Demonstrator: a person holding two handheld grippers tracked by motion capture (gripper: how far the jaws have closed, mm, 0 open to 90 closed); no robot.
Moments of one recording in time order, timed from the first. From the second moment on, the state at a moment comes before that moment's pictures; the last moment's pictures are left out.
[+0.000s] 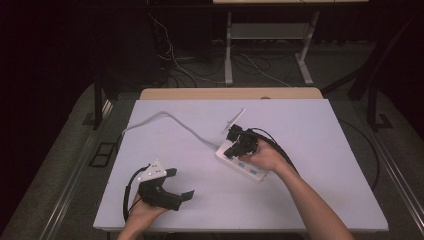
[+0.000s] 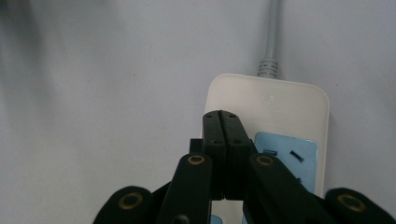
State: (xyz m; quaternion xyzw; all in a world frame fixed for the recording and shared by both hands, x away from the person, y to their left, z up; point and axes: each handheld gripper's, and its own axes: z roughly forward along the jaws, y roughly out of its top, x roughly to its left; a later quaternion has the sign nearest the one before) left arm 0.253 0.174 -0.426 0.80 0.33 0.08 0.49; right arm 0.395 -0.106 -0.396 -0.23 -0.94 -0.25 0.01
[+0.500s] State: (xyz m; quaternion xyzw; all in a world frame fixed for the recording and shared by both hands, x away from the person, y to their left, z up) left arm 0.253 0.173 -0.426 0.80 0.33 0.08 0.49; right arm 0.396 -0.110 -0.402 -0.23 -0.94 -0.26 0.01
